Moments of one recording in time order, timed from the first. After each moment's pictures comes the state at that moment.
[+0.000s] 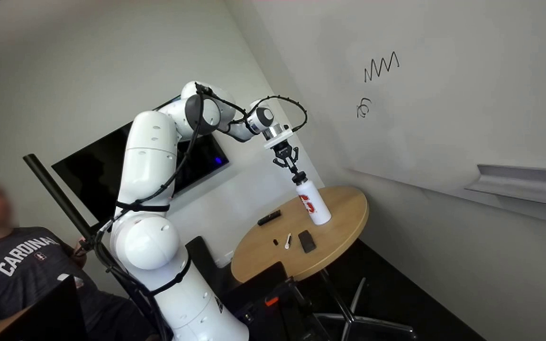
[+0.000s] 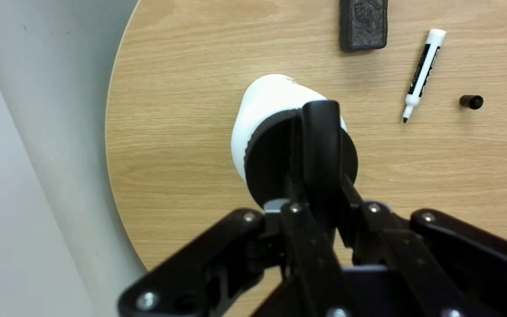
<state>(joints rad) 0.60 0.67 0.39 -1.41 -0.27 2.00 -0.37</state>
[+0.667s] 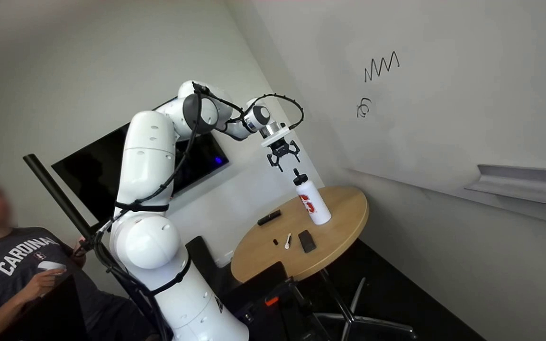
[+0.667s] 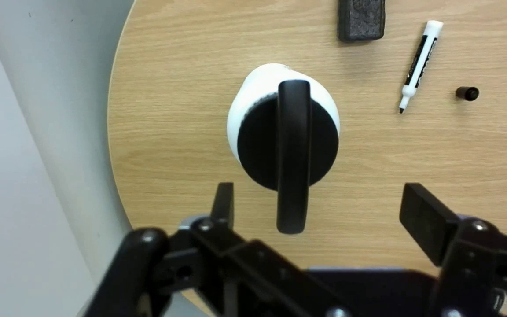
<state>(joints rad) 0.62 0.65 0.39 -1.40 -0.27 2.00 -0.37</state>
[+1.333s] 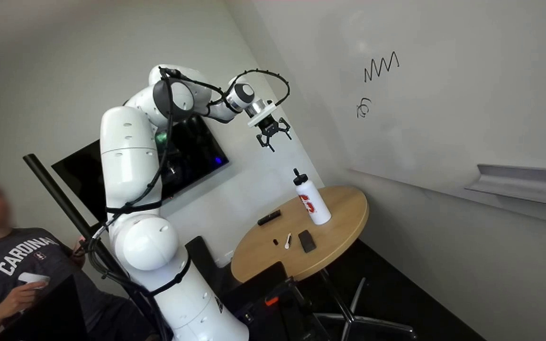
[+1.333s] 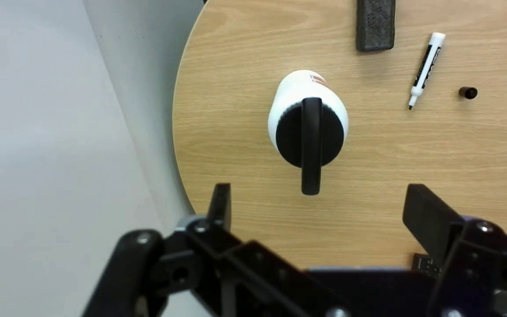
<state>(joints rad) 0.58 0.44 0.39 -1.47 -0.27 1.94 -0.37</state>
